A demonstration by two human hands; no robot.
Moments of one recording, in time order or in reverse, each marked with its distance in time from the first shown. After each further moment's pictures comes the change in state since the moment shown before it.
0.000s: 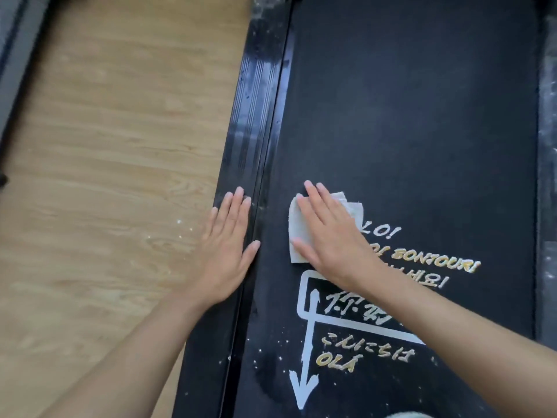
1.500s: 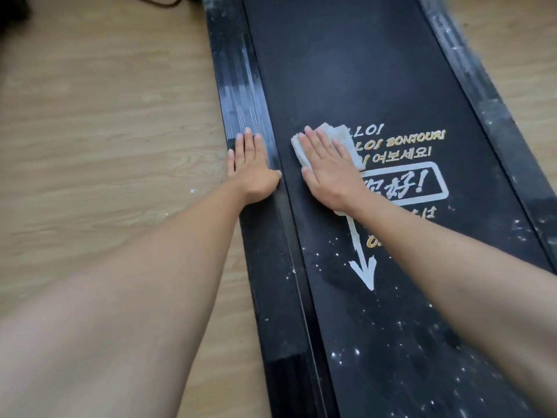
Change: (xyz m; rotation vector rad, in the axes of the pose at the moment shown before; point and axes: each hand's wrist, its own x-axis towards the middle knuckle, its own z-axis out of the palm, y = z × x) left_hand 0.010 -0.011 -0.013 -0.008 -0.176 0.036; right_hand -0.021 -0.088 0.061 -0.128 0.177 0.430
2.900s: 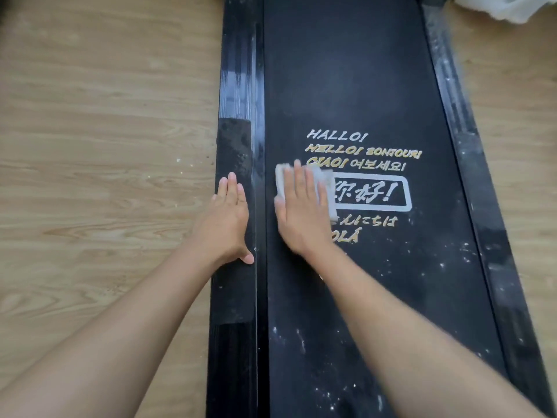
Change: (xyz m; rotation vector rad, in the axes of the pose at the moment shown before) left_hand -0.134 0.013 0.036 0.253 -0.157 -0.002; right_hand -0.087 -0.024 0.029 0.041 -0.011 0.094
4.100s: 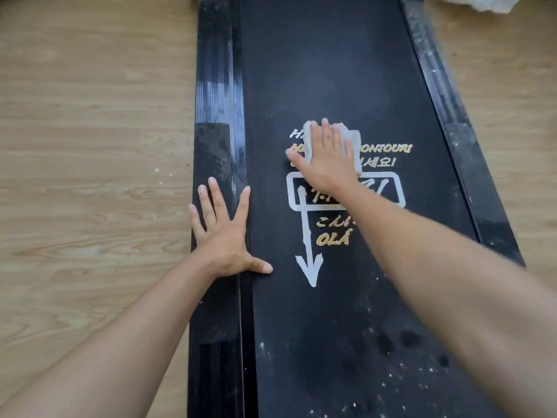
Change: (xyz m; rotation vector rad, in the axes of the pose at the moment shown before) left_hand 0.014 0.031 0.026 -0.216 -0.060 -0.096; right_hand 0.097 0.081 -0.039 0.023 -0.041 0.170
